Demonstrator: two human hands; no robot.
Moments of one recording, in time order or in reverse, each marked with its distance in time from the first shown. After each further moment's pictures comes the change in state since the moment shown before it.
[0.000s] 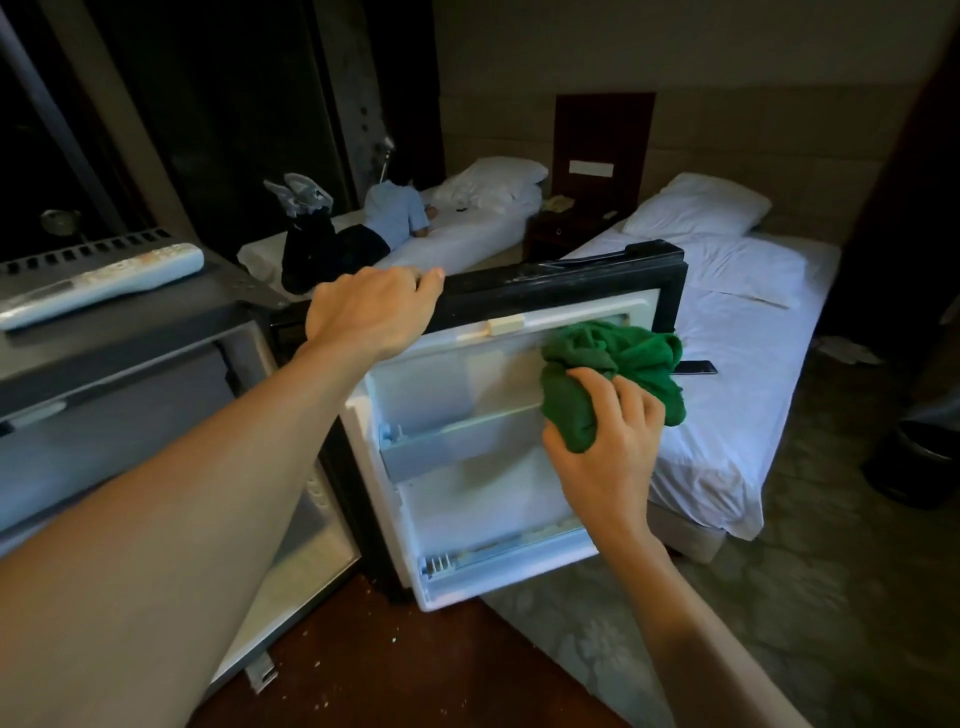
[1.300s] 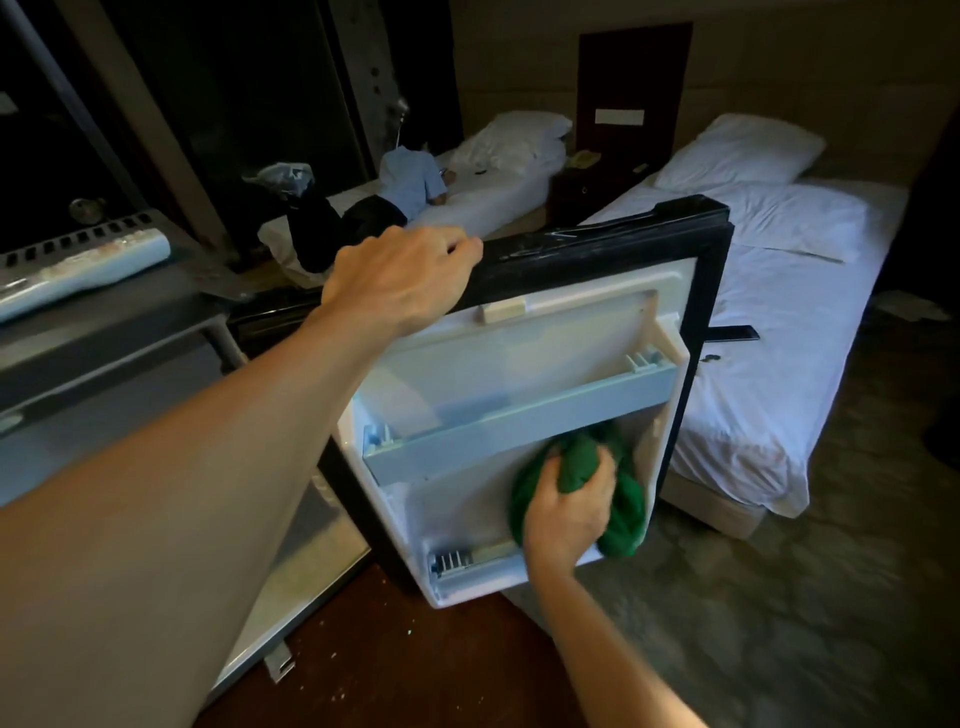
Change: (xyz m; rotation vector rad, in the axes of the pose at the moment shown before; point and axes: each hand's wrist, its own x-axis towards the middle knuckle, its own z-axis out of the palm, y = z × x) left_hand 0.018 0.039 -0.001 -0.088 -0.104 0.012; right_hand -0.077 0.025 0.095 0.321 0.085 0.779
